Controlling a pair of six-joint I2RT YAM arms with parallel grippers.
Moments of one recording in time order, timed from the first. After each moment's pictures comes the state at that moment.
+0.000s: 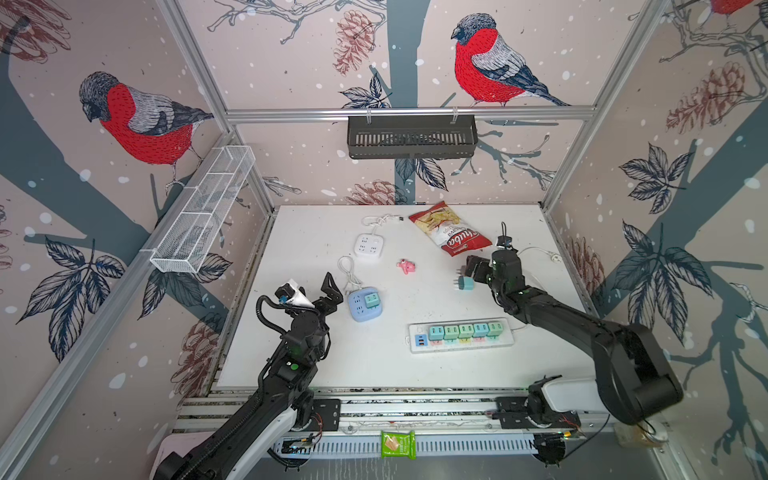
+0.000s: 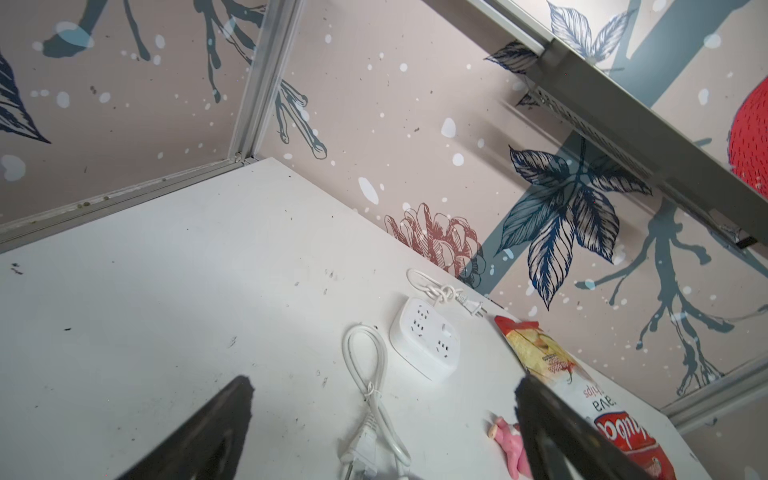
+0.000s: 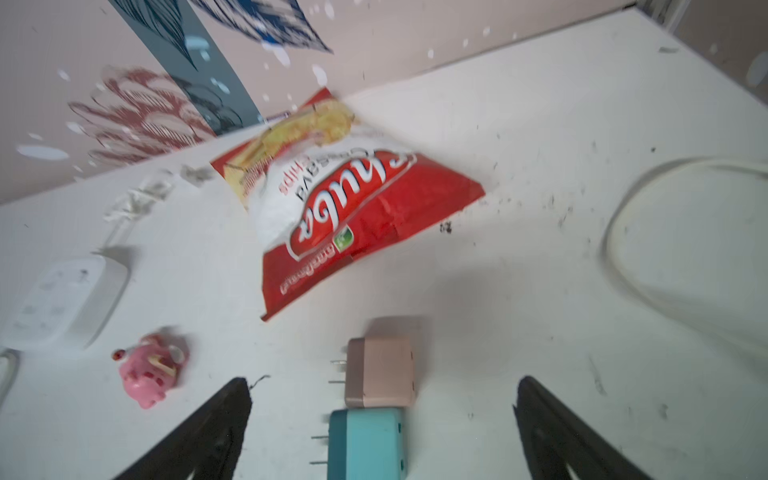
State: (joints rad) left arm -0.45 0.63 0.14 0.43 -0.58 -0.59; right arm 0.36 1.42 0.66 0.15 0.18 0.42
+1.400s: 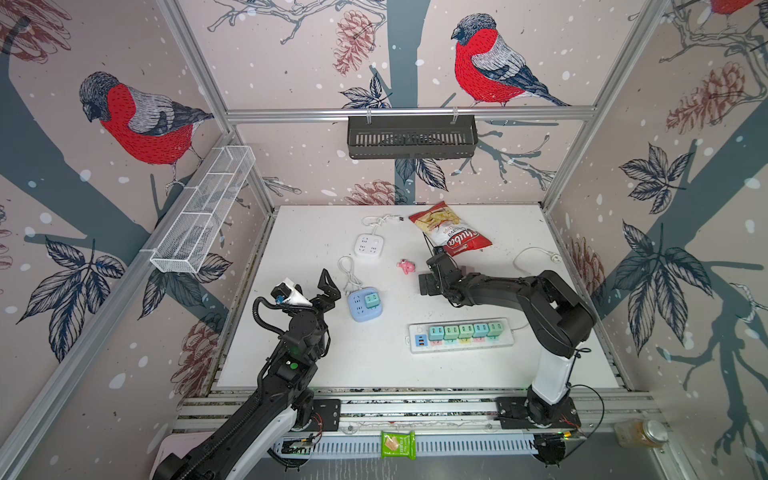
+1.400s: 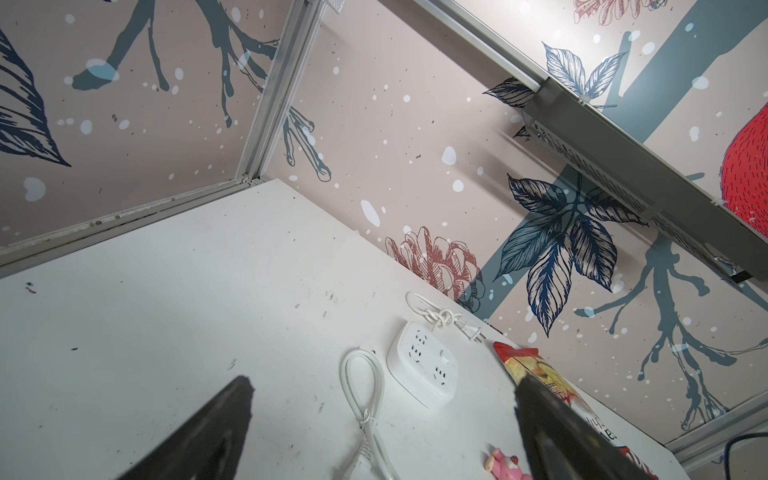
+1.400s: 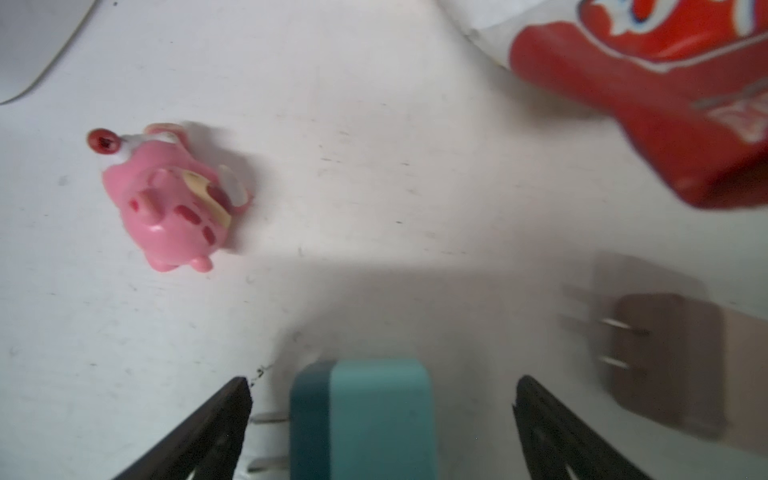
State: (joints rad) left arm -0.45 0.63 0.16 0.46 -0.61 -0.57; right arm 0.66 1.85 0.98 -0.04 0.29 0.37
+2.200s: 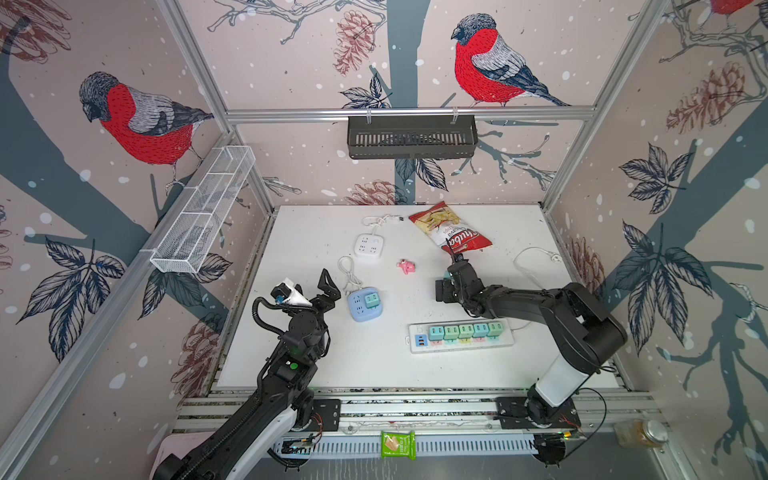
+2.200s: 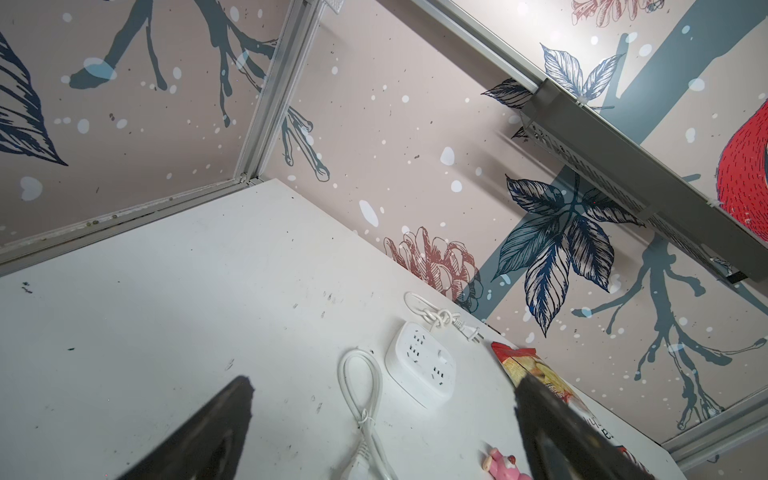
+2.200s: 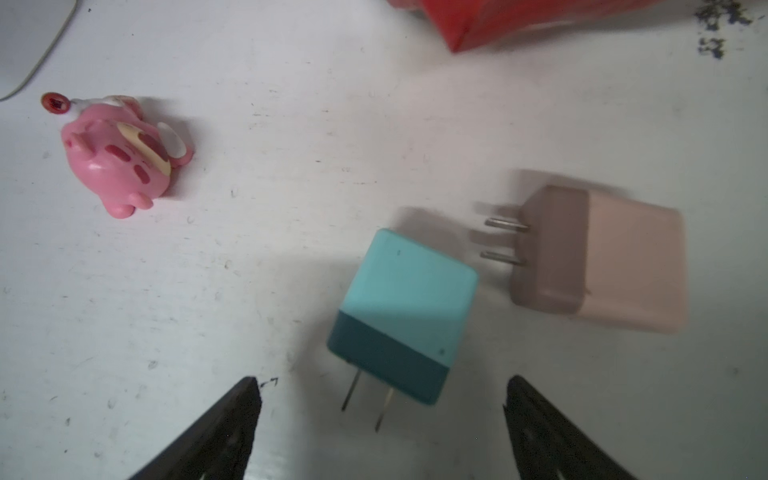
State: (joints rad) left arm -0.45 0.62 0.16 0.46 -0.61 -0.57; right arm 0.59 1.72 0.77 0.09 0.19 0.40
